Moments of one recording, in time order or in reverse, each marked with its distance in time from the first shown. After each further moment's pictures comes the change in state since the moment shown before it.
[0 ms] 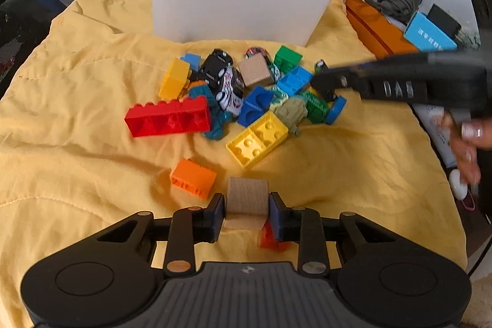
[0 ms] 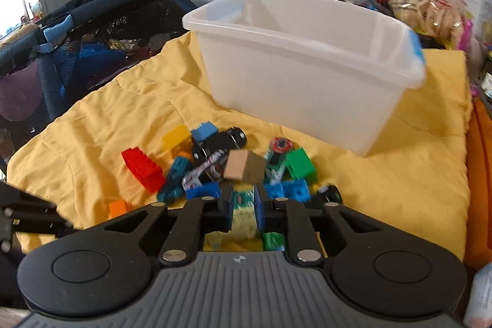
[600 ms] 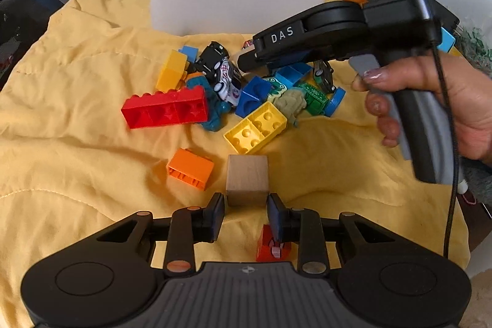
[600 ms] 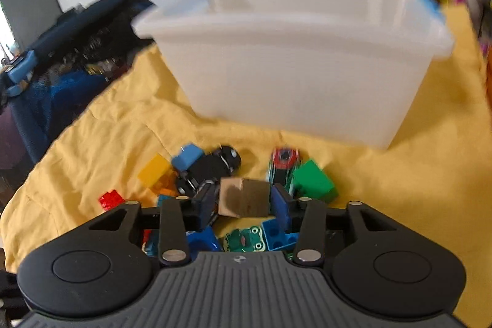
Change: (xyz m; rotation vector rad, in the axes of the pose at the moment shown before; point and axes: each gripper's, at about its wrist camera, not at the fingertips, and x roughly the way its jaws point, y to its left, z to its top) left arm 0.002 -0.001 -0.011 0.012 0.006 -0.002; right arm 0.075 -0.014 0.025 0.202 0.050 0.028
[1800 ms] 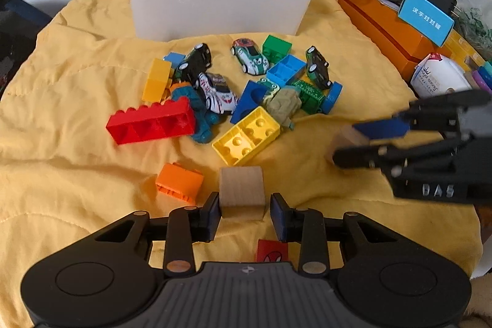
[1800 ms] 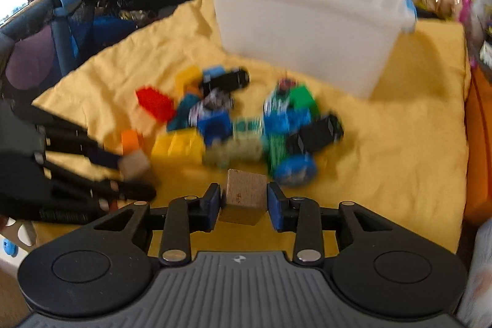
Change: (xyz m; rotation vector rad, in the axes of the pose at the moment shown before) left arm 0.013 -0.013 0.007 0.063 0.017 0.028; right arm -0.074 0.003 -0.076 -0.221 0.050 -0.007
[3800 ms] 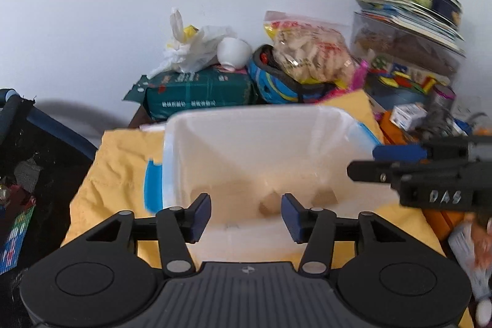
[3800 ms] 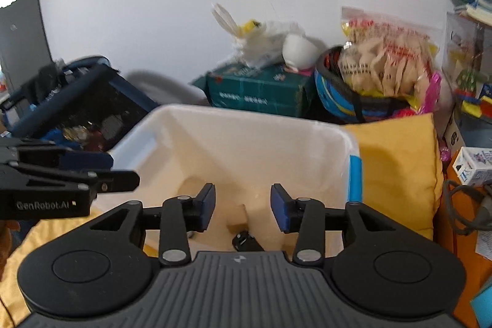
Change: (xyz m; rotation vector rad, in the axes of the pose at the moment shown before) left arm -0.035 0.043 0.190 0.028 -0.314 0.089; right arm -0.002 -0.086 0.168 0.168 -0.295 -0.099
